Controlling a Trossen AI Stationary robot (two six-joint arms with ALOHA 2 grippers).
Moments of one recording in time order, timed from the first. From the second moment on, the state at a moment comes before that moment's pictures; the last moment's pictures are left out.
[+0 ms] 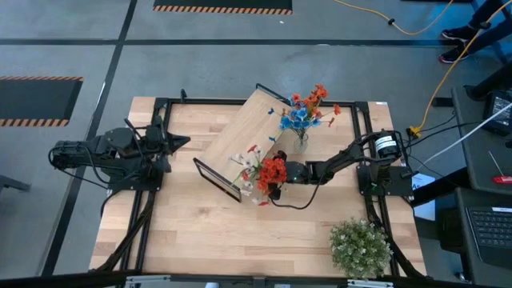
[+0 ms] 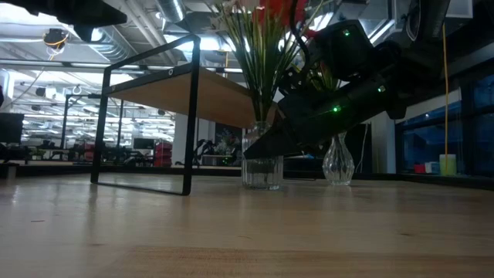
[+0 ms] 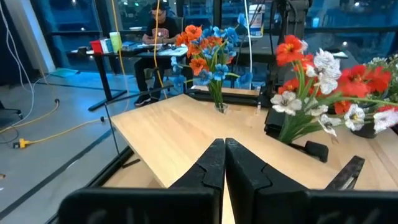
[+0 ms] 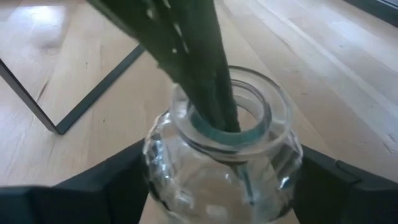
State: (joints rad) left arm -0.04 0.23 0.51 -0.39 -0.37 -0.04; right arm 0.08 1.91 0.70 0.75 0.29 0.15
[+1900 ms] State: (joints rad) left arm -0.04 0.00 0.16 -0.16 -0.19 -0.02; right arm 0.23 1.48 0.70 0.41 0.38 0.17
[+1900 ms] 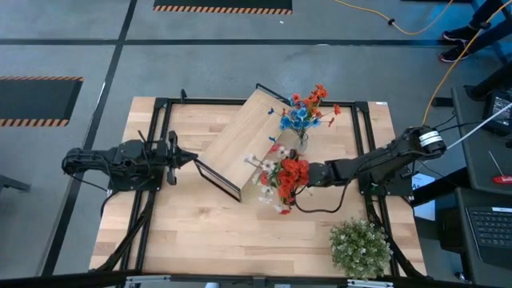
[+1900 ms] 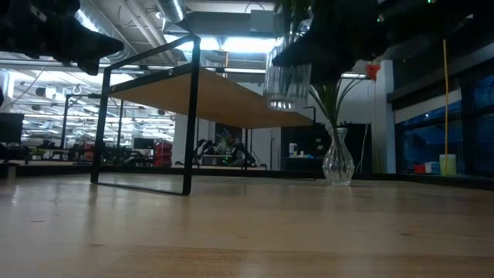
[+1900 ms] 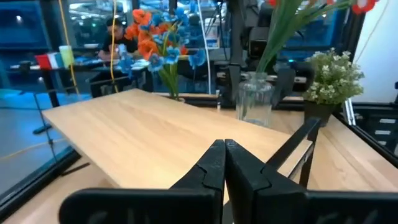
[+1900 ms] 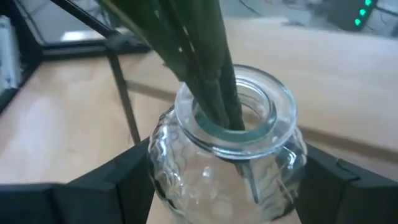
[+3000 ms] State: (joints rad) left arm -0.05 0.00 0.06 -0.05 -0.14 -0.02; right arm 0.13 1.44 0.93 0.27 0.28 0.03
